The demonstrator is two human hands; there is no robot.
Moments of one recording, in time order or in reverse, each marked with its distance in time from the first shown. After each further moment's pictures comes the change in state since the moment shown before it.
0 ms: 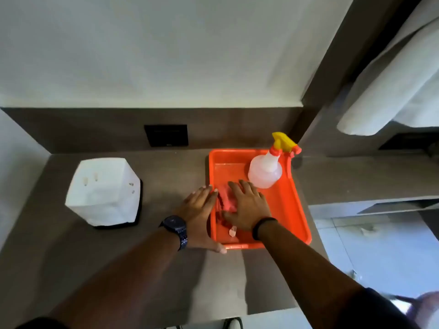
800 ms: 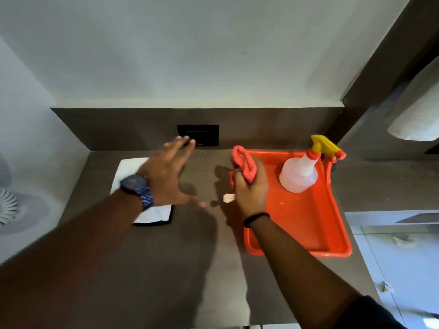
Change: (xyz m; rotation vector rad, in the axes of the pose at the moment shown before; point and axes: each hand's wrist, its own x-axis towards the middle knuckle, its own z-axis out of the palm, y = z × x) left_hand -0.032 -0.106 -0.128 0.068 0.250 0.013; right_hand 0.028 -0.104 -0.005 1.096 0.587 -0.062
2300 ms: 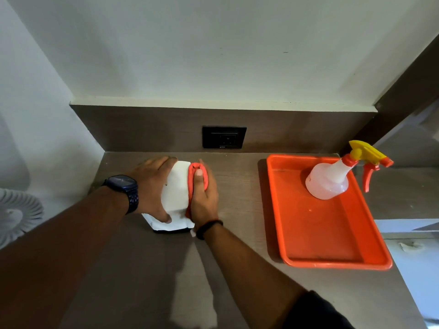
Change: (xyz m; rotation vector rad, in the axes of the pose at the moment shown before) left_hand -0.038 -0.106 0.004 0.135 -0.285 -0.192; right_hand -0.052 0.003 0.168 0.111 -0.139 0.348
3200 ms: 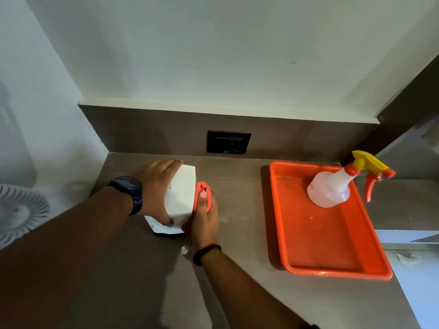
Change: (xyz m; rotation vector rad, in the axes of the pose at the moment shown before) left_hand -0.004 -0.001 -0.002 0.015 0.004 0.035; right_hand -0.025 0.031 0.003 0.023 0.083 0.088
